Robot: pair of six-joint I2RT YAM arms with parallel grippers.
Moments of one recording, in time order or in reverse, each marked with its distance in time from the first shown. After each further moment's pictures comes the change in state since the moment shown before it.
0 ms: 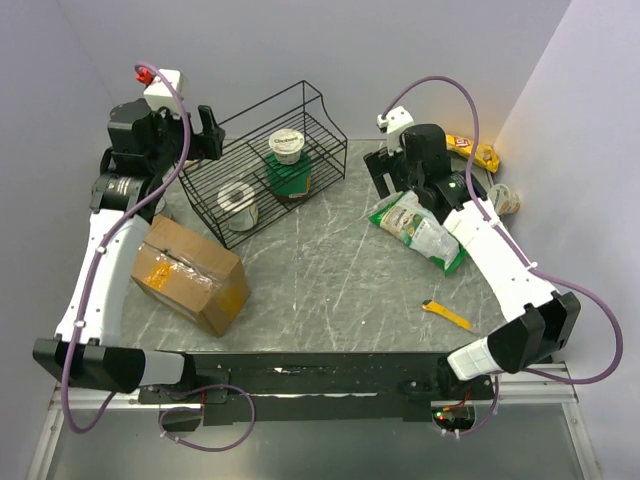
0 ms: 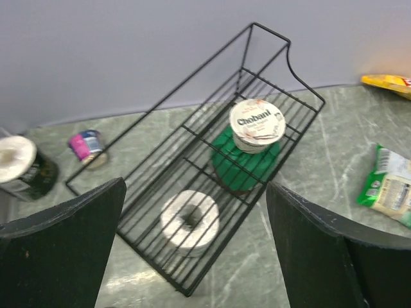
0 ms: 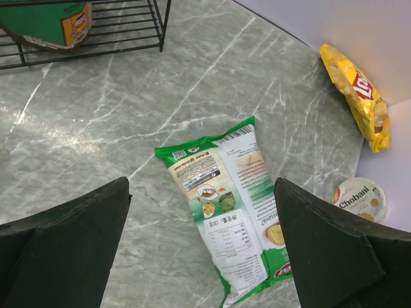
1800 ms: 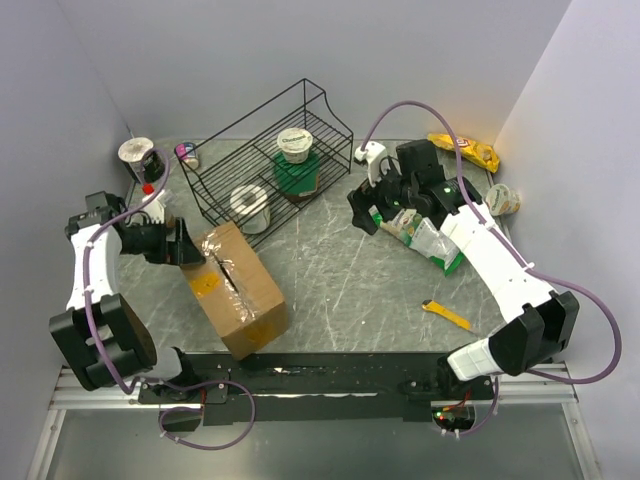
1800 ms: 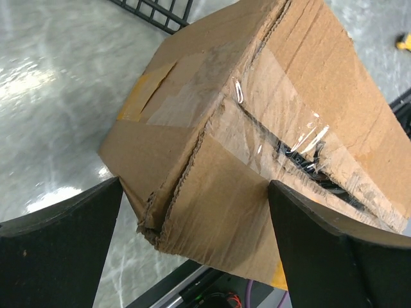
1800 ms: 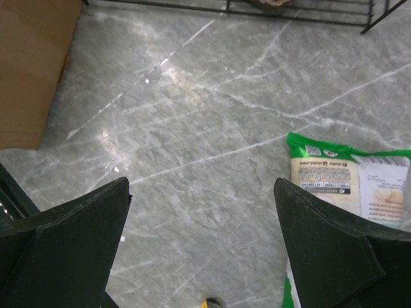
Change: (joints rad) left arm 0.534 0.042 -0.476 -0.644 0.694 0.595; right arm 0.019 -0.010 -0.061 -0.159 -0.522 -0.088
